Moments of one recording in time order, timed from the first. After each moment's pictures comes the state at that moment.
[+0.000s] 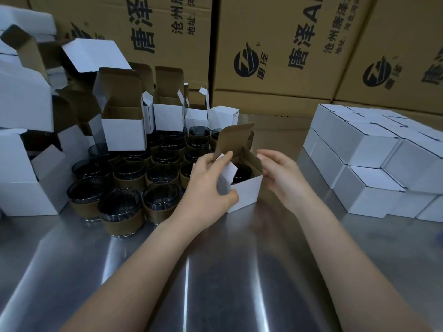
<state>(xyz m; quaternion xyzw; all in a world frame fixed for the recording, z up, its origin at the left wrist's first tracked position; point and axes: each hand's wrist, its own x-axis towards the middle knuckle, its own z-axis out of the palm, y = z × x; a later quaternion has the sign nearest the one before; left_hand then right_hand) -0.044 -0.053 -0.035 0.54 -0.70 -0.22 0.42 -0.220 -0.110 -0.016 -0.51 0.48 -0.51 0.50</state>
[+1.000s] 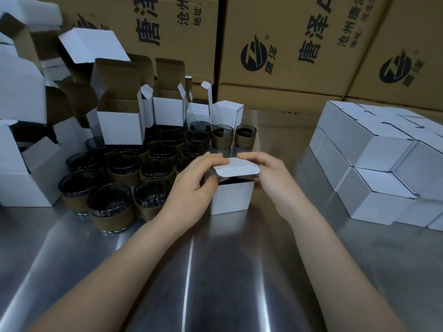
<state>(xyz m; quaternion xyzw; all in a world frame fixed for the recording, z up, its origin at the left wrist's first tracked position) -0.040 -0.051 -0.036 0.49 -0.67 -0.21 0.51 -0.210 -0.106 -0.015 -0.62 0.48 -0.43 0.45</state>
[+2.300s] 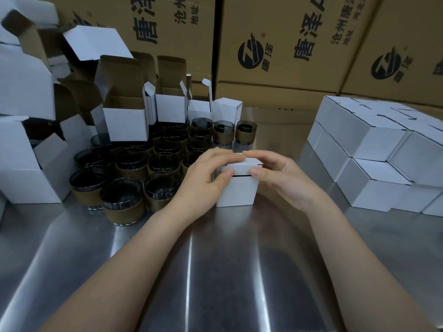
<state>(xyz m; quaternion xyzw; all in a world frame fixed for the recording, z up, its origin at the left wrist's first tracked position) -0.039 -0.046 -0.030 0.45 -0.71 -0.22 0.50 -0.235 -0.100 -0.026 -0.66 0.33 -0.41 0.54</state>
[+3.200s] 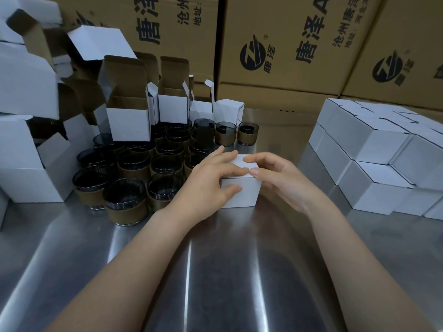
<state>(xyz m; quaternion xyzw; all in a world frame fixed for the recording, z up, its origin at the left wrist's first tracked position) -0.036 -0.046 -0.027 0.50 -0.75 -0.16 0.40 -0.230 -0.099 -0.025 -0.66 0.39 -0.38 0.52</state>
